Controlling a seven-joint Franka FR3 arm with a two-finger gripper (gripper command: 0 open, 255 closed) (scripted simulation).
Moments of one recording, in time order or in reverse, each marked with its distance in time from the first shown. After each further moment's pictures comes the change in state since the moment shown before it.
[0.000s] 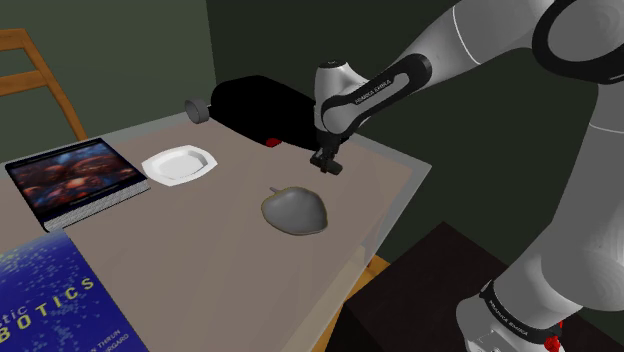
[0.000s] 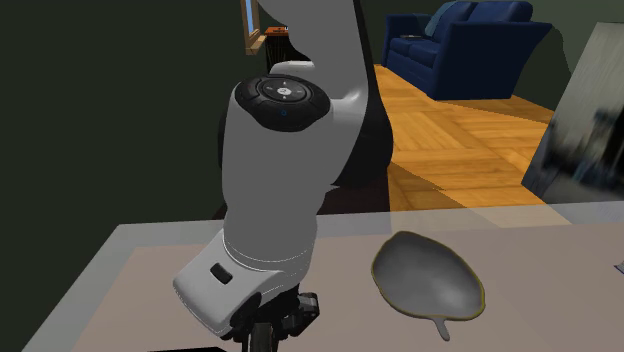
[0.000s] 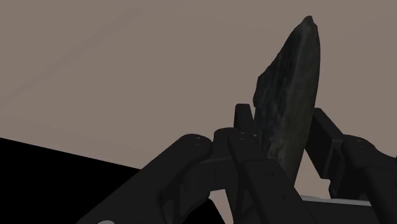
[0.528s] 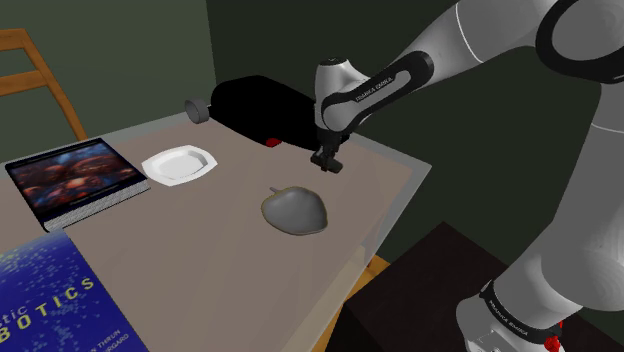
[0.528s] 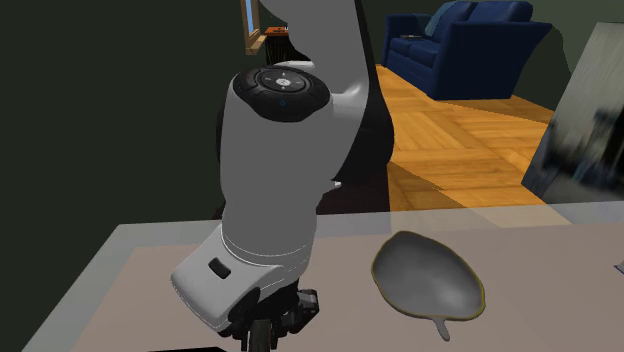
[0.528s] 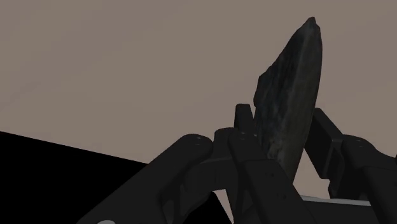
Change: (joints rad) arm -0.001 -0.011 0.001 0.002 0.004 -0.013 -0.005
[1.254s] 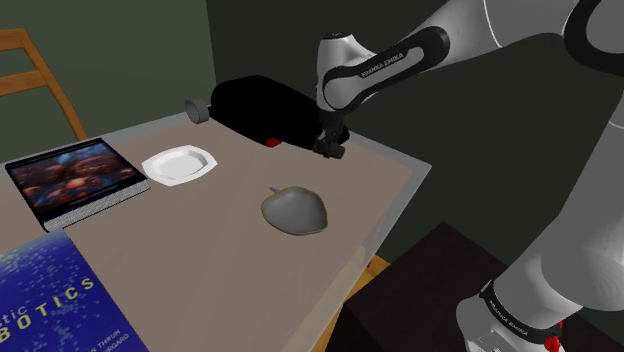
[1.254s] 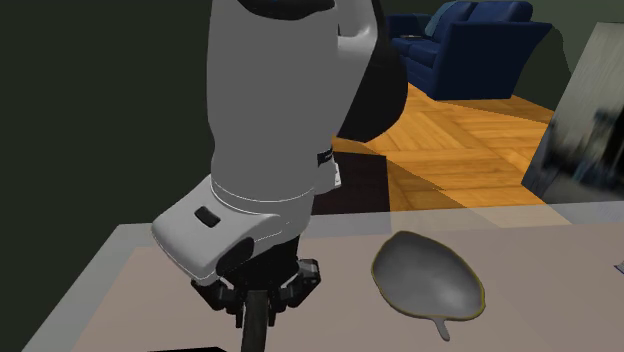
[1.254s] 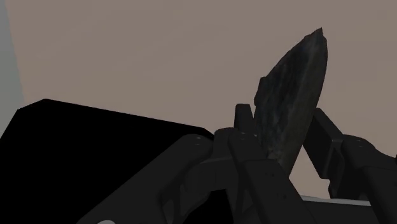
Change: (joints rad) arm -0.004 -0.082 0.011 0.040 0.031 -0.121 -0.034
